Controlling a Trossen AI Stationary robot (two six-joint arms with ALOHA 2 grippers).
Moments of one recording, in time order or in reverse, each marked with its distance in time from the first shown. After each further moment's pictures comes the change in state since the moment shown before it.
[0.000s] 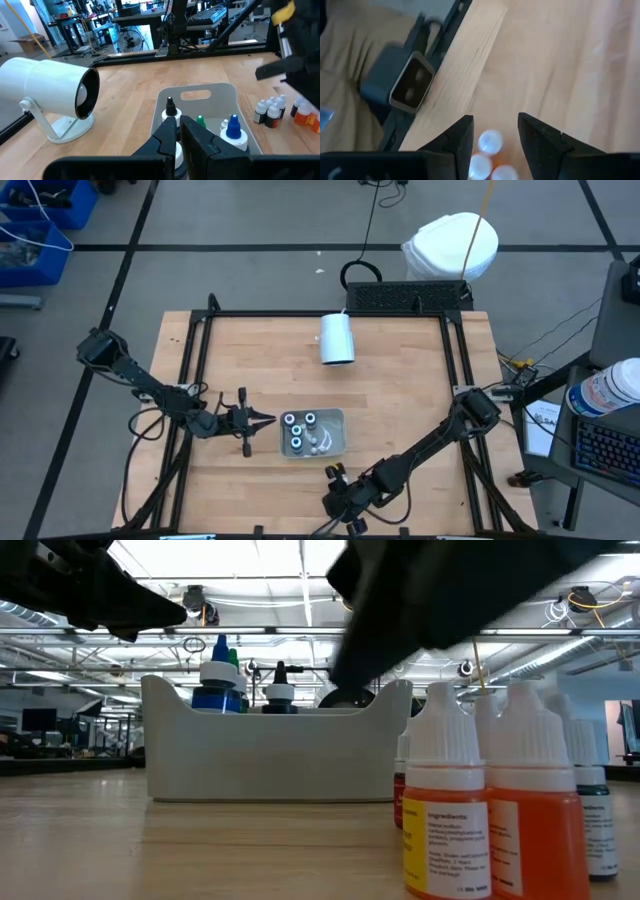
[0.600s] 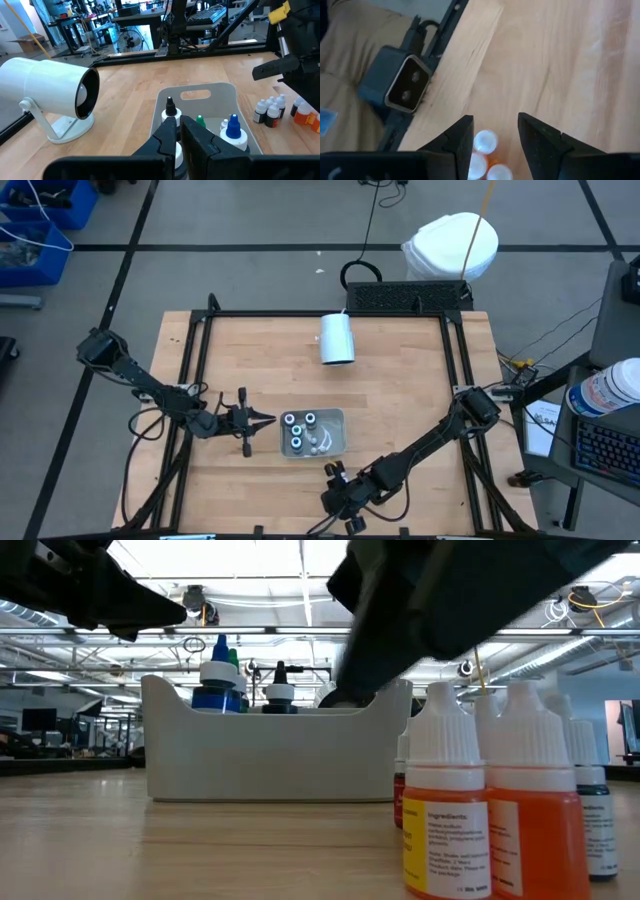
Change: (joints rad) left arm 0.000 0.000 0.000 0.000 0.000 0.002; right arm -0.013 -0.002 0.002 -0.012 -0.026 0.010
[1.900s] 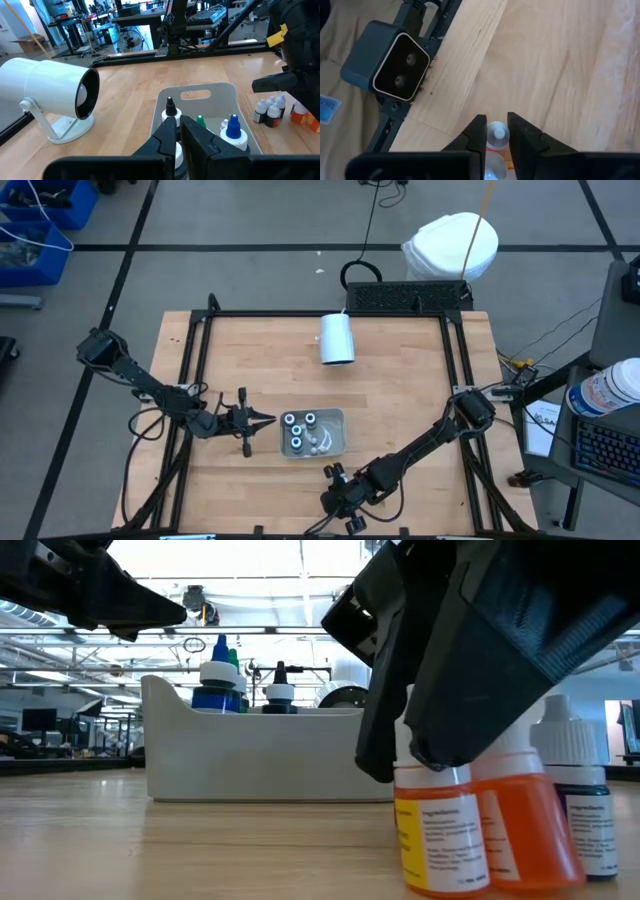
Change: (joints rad) left arm 0.000 0.000 0.000 0.000 0.000 0.001; right arm -0.008 0.046 -0.001 0.004 -0.055 -0.009
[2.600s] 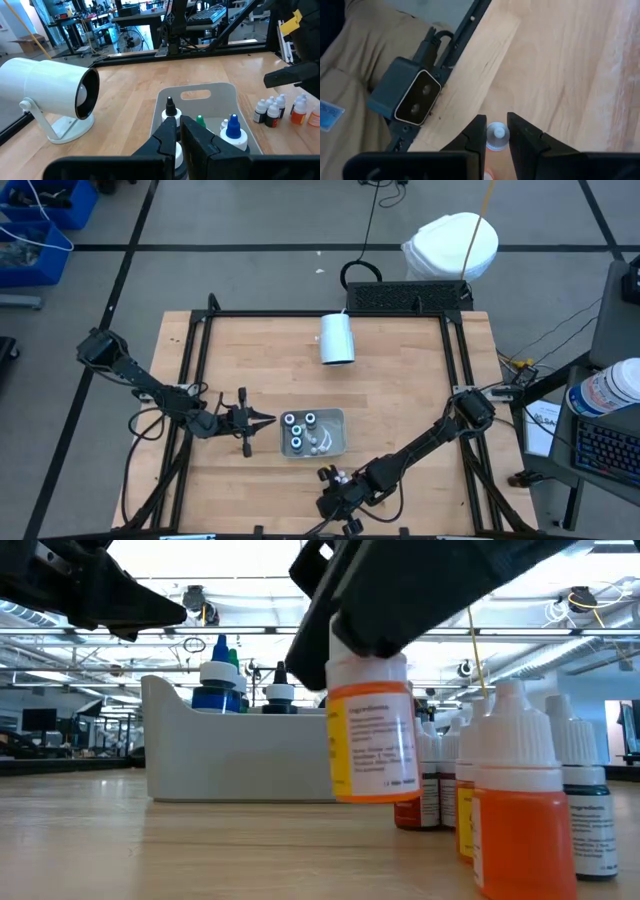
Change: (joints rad) left arm 0.000 0.000 0.000 0.000 0.000 0.000; right arm -0.003 0.000 0.057 0.021 0.005 -0.068
